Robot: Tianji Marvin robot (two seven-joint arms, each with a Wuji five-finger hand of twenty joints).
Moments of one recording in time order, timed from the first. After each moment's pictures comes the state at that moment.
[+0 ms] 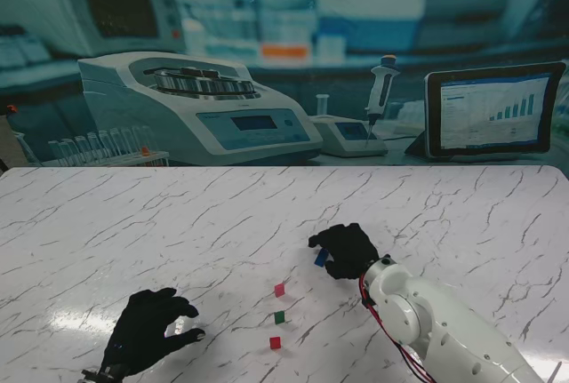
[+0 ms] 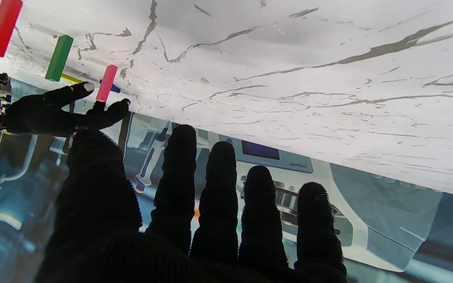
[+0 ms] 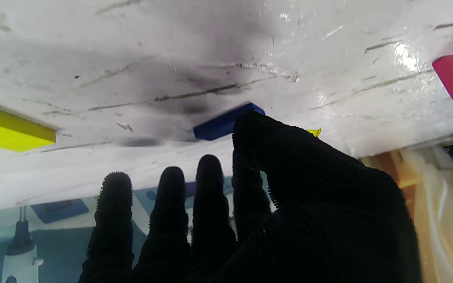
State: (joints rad) left arm 2.22 -1.10 -1.48 -1.81 1.03 -0.19 0.44; right arm -1.37 -1.08 0.87 -1.35 -0.85 -0.02 -0.09; left_hand 0.84 -0.13 -0.06 -0.11 0.73 0.05 0.52 0.40 0.78 0.11 0.32 0.30 0.46 0.10 0.33 0.28 0.09 0.22 0.70 0.36; right_hand 0.72 -0.49 0.91 0.04 0.44 0.00 0.29 0.73 0.47 -0.02 0.36 0.25 0.25 -0.04 0.54 0.41 0.03 0.11 0.86 0.46
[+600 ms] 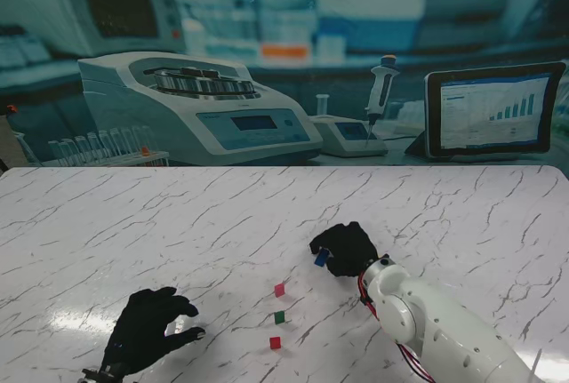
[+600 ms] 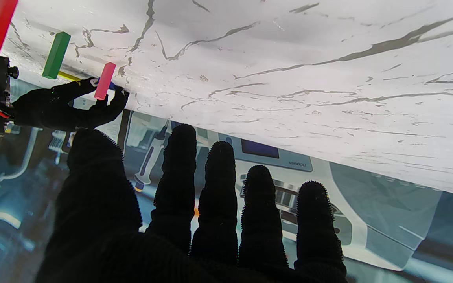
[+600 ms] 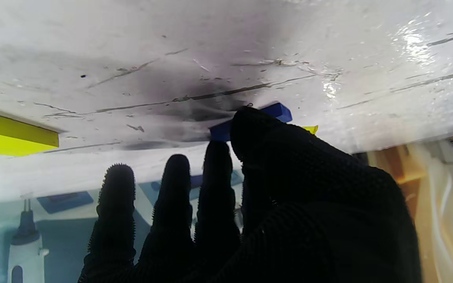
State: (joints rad) left arm 2.22 -1.10 -1.47 -1.81 1.02 -0.19 0.45; right arm -1.32 -1.10 0.82 -1.24 -0.84 -0.03 -0.21; left_hand 0.84 -0.13 -0.06 -0.11 0.73 0.05 0.53 0.40 0.78 0.10 0.32 0.30 0.46 0.10 0.34 0.28 0.10 0.22 0.70 0.36; right_hand 0.76 -0.54 0.93 -0.02 0.55 -0.11 0.58 0.75 0.60 -0.08 0.47 0.28 0.35 -0.07 0.60 0.41 0.08 0.11 0.95 0.46
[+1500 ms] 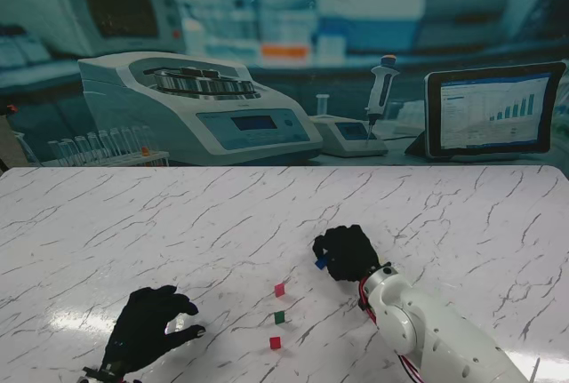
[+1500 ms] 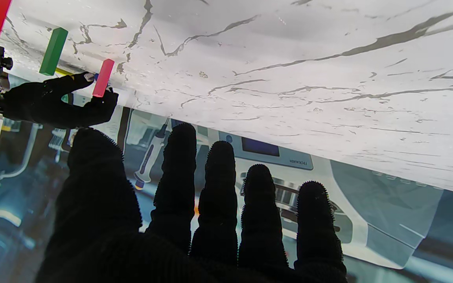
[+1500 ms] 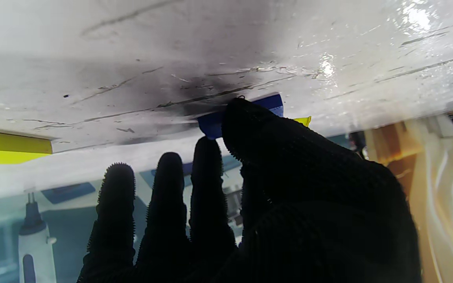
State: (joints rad) left arm 2.21 -1.10 -1.47 -1.80 1.02 -0.19 0.45; right arm -1.36 -1.11 0.84 -1.23 -0.84 -0.06 -0.31; left_hand 0.84 -0.13 -0.06 -0.11 0.73 0.05 0.55 0.40 0.78 0.10 0.33 0.30 0.46 0.10 0.34 0.28 0.10 0.22 0.70 0.36; right_hand 0.80 -0.62 0.98 -0.06 0.52 -0.13 1.00 0.82 0.51 0.03 0.90 0.65 0.34 0.00 0.67 0.43 0.07 0.11 0.97 0.44
